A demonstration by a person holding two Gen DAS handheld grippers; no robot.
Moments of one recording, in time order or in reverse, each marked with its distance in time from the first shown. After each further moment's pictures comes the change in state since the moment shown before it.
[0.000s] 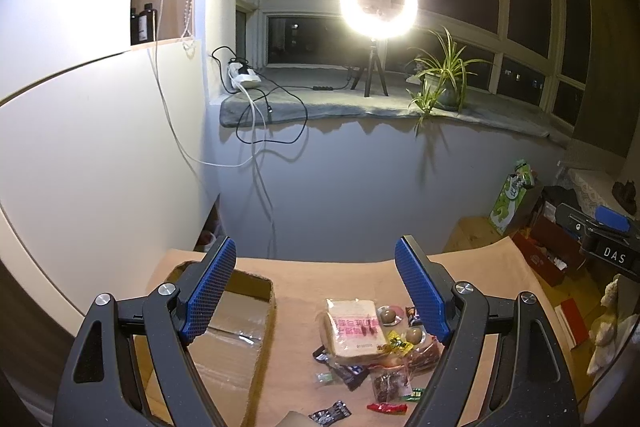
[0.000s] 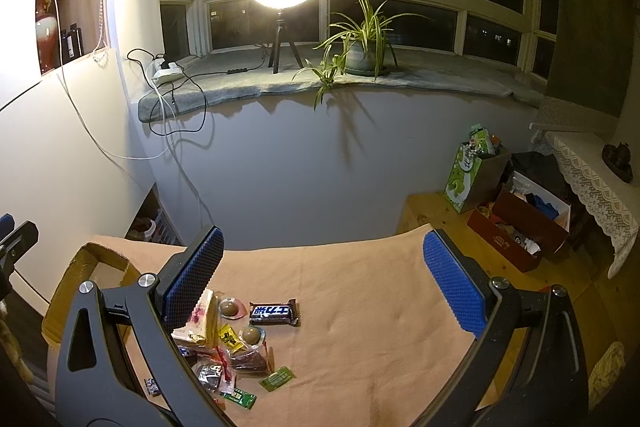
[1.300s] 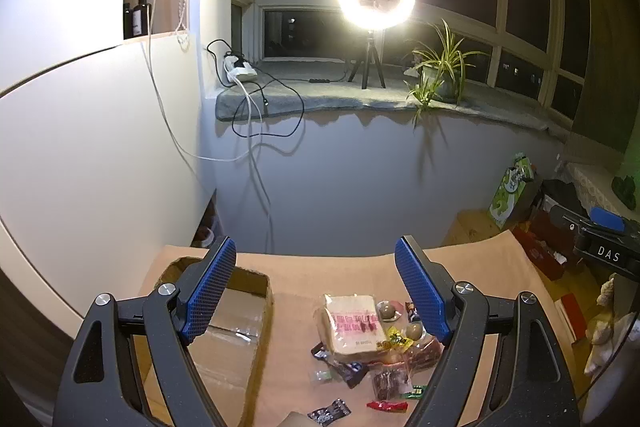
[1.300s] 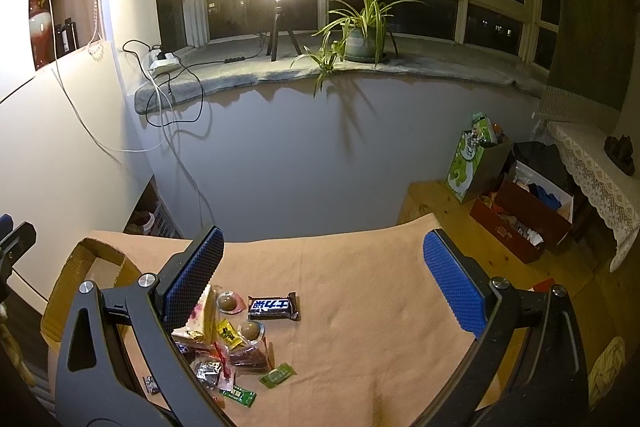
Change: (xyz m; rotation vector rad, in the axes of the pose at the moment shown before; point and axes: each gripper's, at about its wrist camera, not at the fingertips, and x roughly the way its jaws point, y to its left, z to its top) left arm 0.009 -0.002 -0.004 0.006 0.023 -0.009; right arm 0.012 -0.001 -0.013 0.007 0.040 0.003
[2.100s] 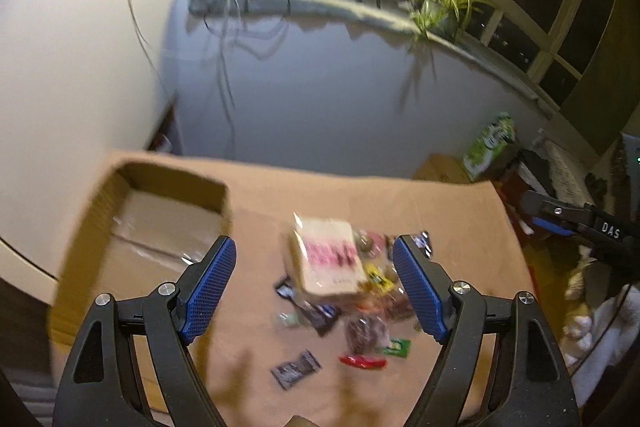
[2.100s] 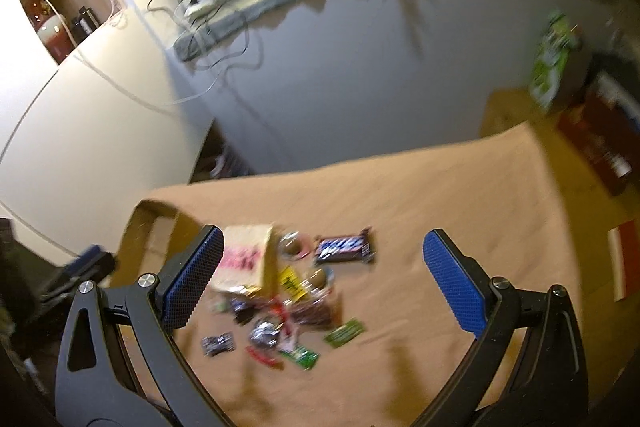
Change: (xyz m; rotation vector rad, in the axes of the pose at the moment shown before) left arm 0.069 0.019 -0.044 -0.134 0.327 -0.182; right arm 0.086 -0.007 -0.020 0.123 0.340 0.355
